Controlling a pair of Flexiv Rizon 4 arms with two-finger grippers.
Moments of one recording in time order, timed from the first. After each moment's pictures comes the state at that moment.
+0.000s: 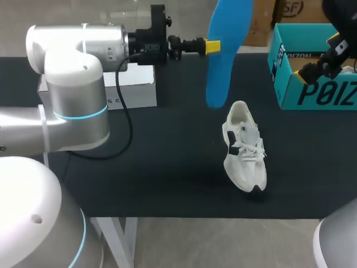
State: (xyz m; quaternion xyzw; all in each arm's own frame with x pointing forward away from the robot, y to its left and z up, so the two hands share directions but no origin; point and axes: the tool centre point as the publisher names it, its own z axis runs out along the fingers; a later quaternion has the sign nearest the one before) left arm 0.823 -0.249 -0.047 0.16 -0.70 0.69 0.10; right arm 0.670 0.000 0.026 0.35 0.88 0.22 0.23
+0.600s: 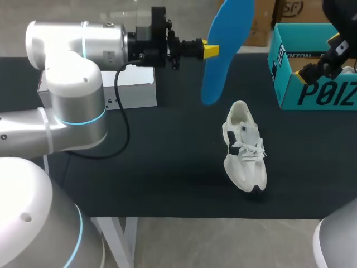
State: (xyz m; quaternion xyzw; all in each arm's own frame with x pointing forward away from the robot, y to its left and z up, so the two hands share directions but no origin) left arm 0.824 -0.246 -0.060 0.09 -0.73 0.68 0.04; right arm 0.670 -0.001 0.025 0.35 0.88 0.22 0.23
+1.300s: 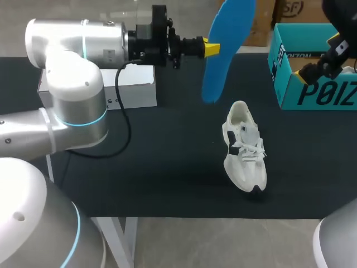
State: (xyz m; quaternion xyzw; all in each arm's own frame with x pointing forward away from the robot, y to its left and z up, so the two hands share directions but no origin) left arm 0.825 -0.248 -0.051 0.06 -0.73 0.68 0.02; right arm 0.670 -0.001 0.025 0.35 0.88 0.22 0.23
